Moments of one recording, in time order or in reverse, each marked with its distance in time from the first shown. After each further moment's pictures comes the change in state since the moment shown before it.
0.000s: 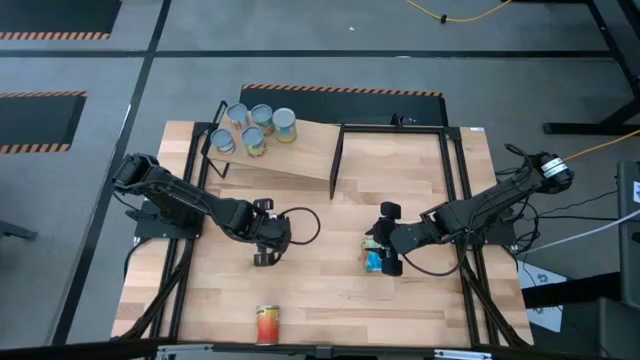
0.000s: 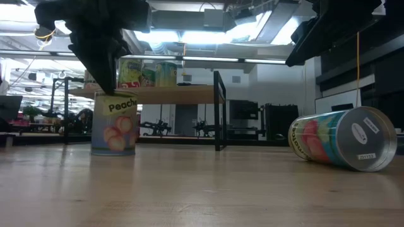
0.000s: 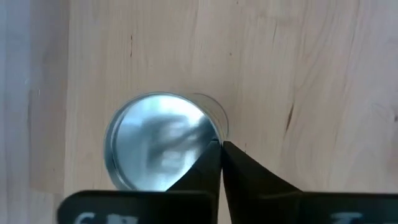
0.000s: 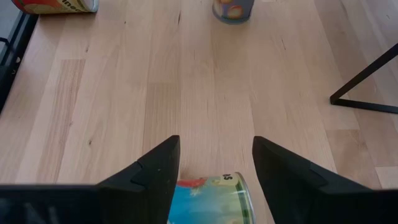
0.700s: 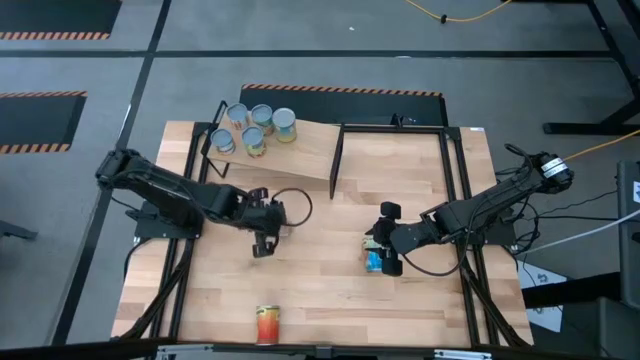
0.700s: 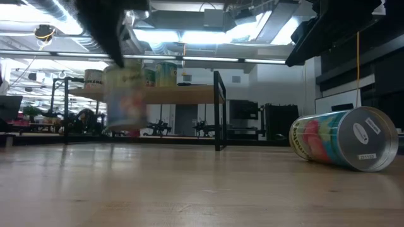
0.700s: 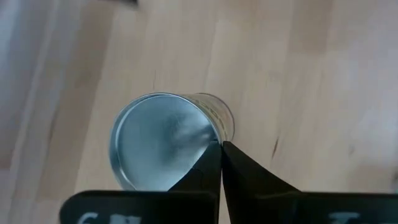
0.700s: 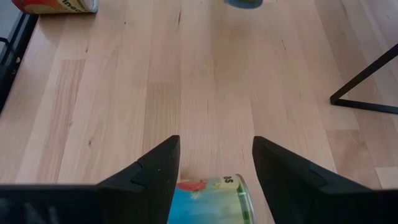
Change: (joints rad) left arm 0.056 -0.176 -0.005 0.069 -0.009 0.000; right arm 0.000 0.000 0.000 0.001 0.000 0.000
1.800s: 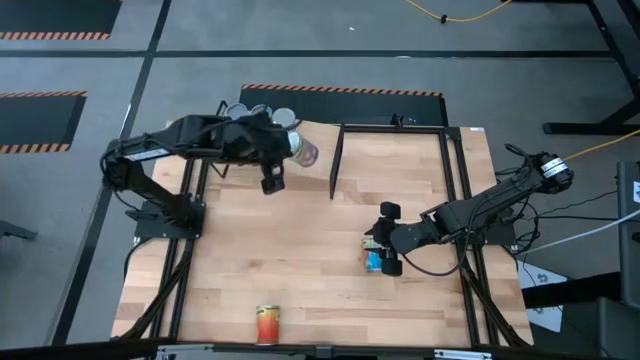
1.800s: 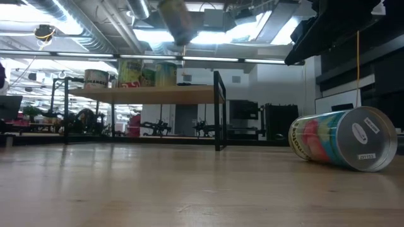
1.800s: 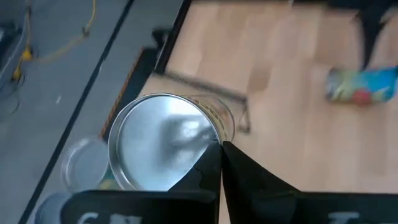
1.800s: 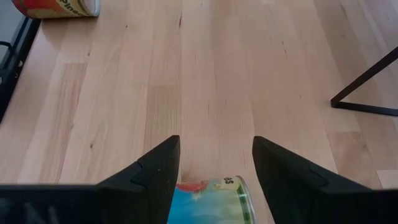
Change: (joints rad) left arm 0.326 0.070 0.692 -0.278 -0.095 0.393; right arm 0.000 0.000 0.000 0.010 0.000 0.000
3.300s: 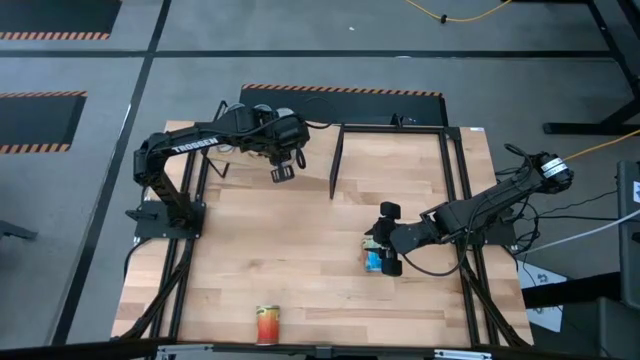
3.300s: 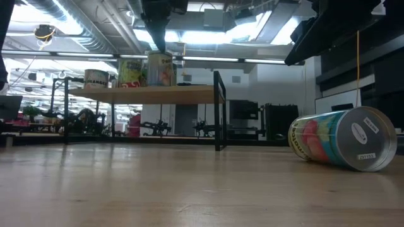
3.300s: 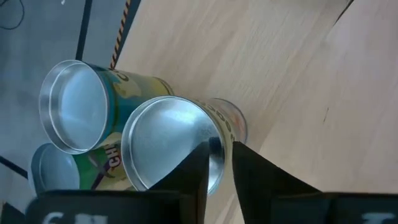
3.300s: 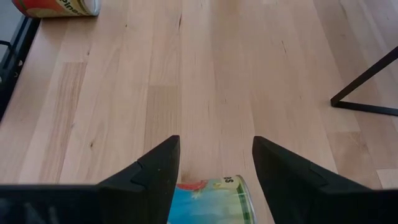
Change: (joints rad) left arm 0.184 0.220 0.002 -0.204 -0.006 0.045; right arm 0.000 0.000 0.000 -0.001 0.000 0.000
